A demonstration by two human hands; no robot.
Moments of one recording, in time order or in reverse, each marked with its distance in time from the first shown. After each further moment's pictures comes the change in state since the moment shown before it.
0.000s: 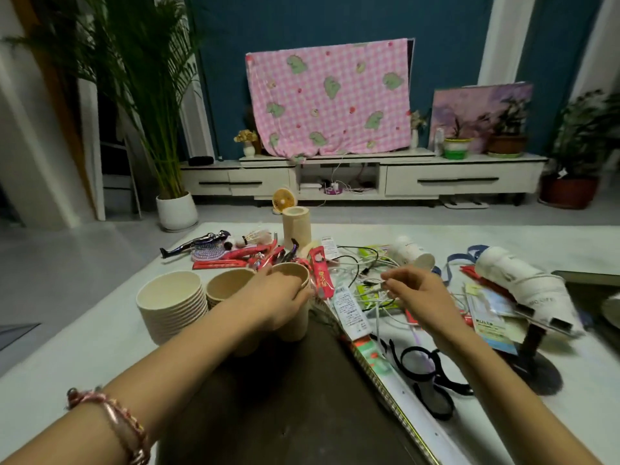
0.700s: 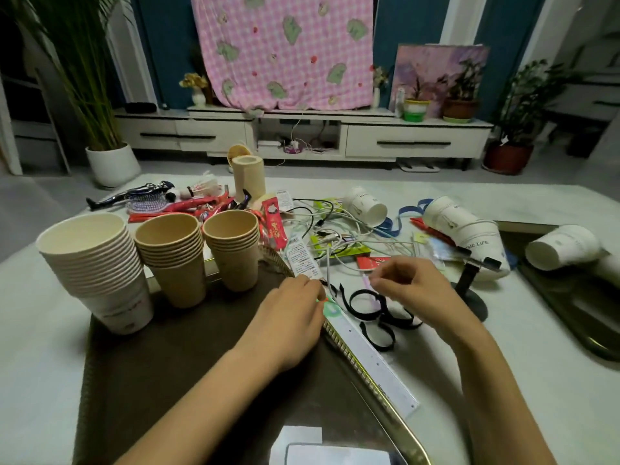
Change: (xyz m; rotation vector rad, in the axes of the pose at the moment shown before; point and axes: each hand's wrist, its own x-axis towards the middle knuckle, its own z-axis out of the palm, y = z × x) left_hand -0.035 0.085 0.082 -0.309 0.229 0.169; right_hand -0.064 0.011 -0.050 -0.305 -0.111 0.100
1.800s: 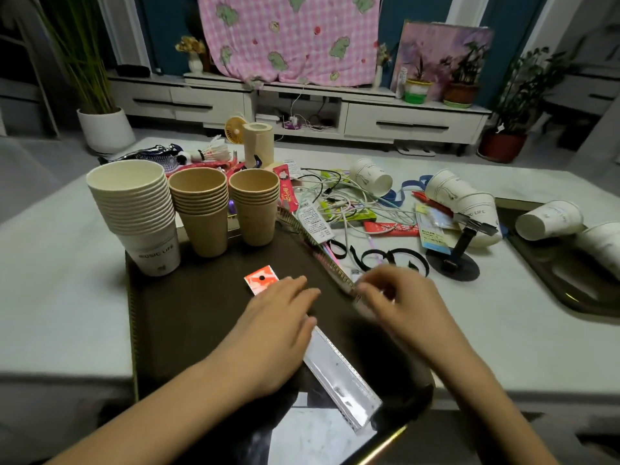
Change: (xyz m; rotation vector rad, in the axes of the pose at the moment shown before) left_hand -0.094 -0.006 -0.015 -0.055 -0.125 0.005; right_hand -0.083 -0.030 0.051 -0.365 0.044 -0.092
